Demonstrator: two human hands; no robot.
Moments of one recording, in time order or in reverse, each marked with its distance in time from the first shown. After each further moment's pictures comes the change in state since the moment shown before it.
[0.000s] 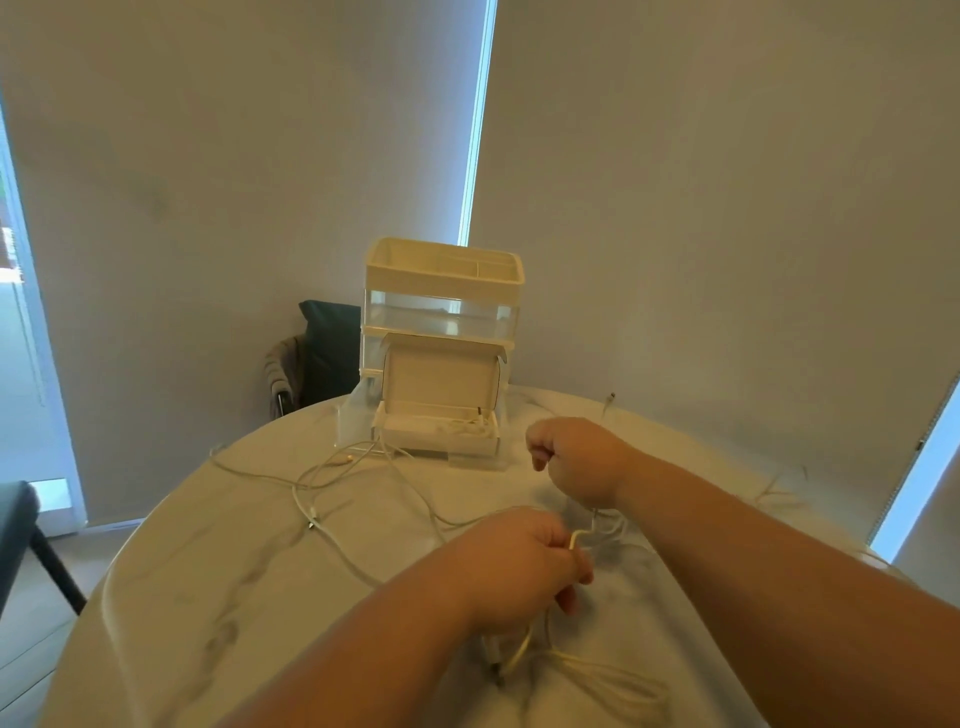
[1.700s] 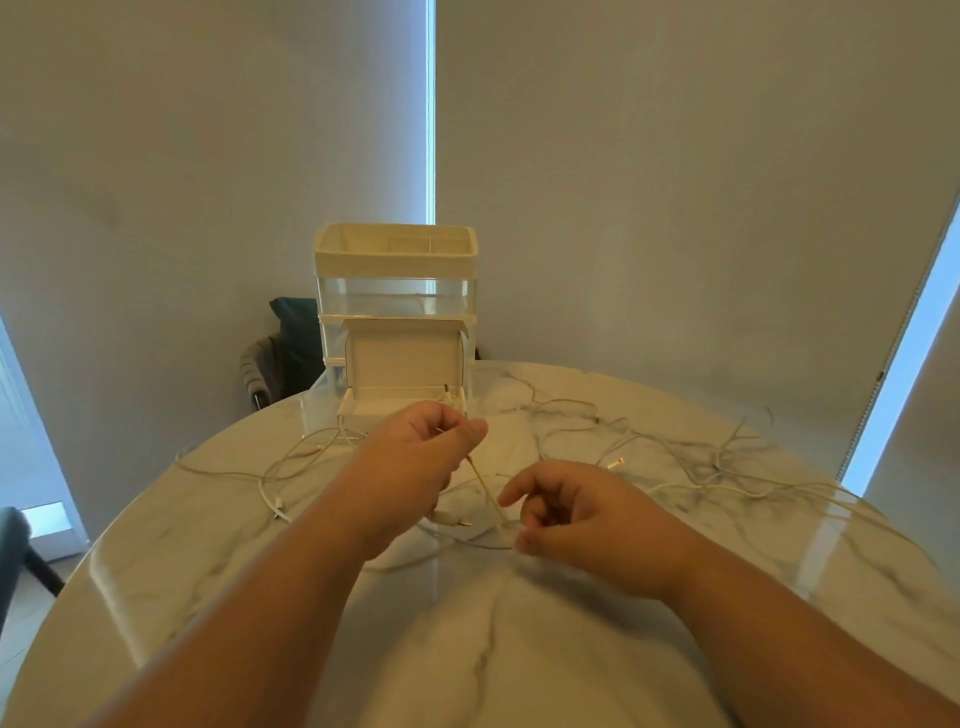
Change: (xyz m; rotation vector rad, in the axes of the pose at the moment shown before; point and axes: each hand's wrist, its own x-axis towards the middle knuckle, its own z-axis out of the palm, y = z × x) left_hand -0.004 0.003 -0.034 -0.246 0.413 0.005; right_hand -0.126 -0.018 0.018 0.765 0.005 -0.008
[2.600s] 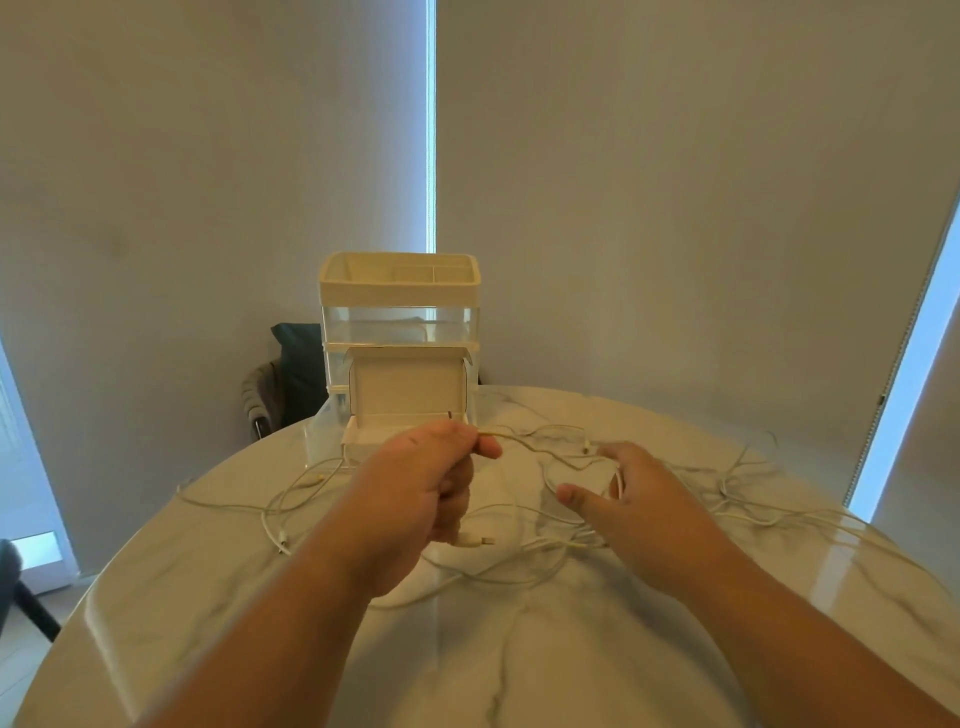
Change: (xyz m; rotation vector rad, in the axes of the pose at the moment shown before) left_hand -0.007 0.014 -0.006 -0.422 -0.166 0.009; right_hand 0.009 0.003 -0.021 -0.398 0.516 0.306
